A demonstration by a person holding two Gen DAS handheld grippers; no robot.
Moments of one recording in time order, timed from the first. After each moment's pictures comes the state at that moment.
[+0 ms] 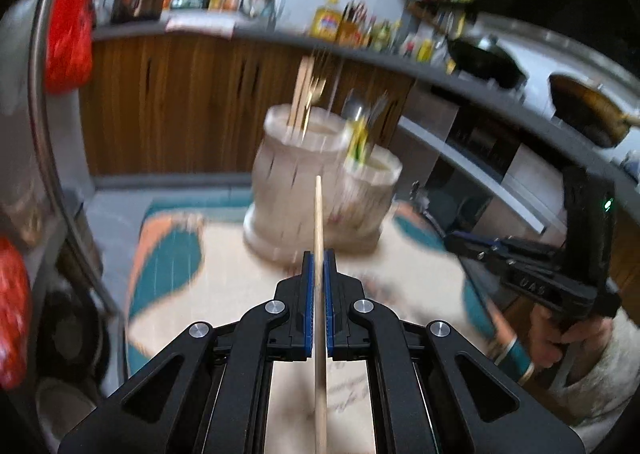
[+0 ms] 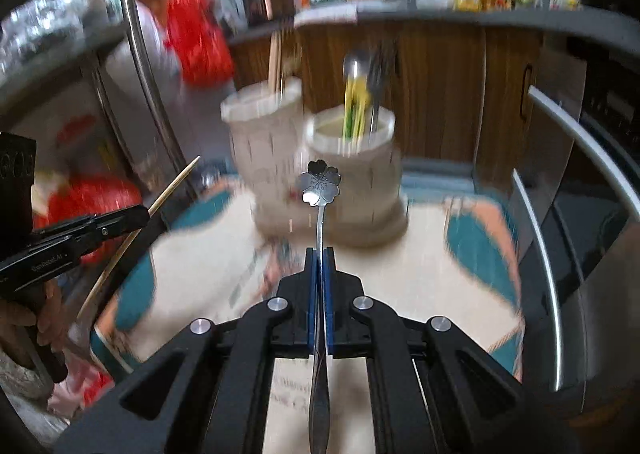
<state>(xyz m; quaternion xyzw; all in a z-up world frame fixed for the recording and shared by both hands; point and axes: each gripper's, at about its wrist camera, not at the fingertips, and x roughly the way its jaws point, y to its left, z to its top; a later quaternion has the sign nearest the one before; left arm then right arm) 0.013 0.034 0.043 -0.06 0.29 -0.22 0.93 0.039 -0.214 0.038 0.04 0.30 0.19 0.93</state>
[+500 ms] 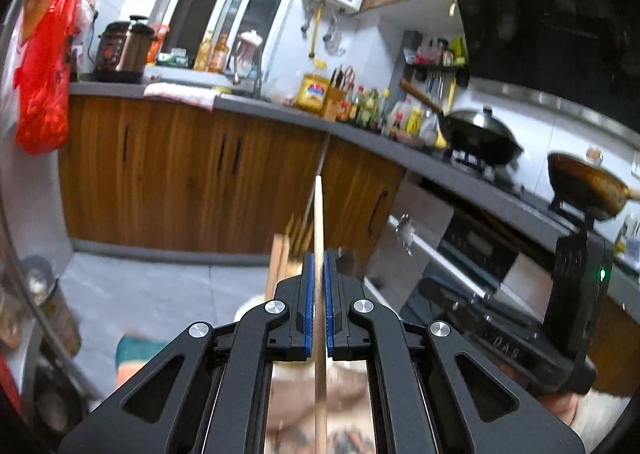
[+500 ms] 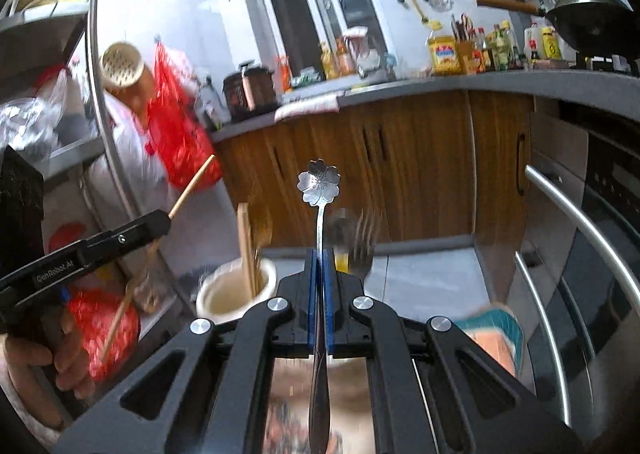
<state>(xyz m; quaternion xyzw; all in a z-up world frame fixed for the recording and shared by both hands) 0.121 0.008 0.126 -0.10 0.18 -0.23 0.95 0.127 -0.227 0.098 0.12 0.19 0.17 0.96</state>
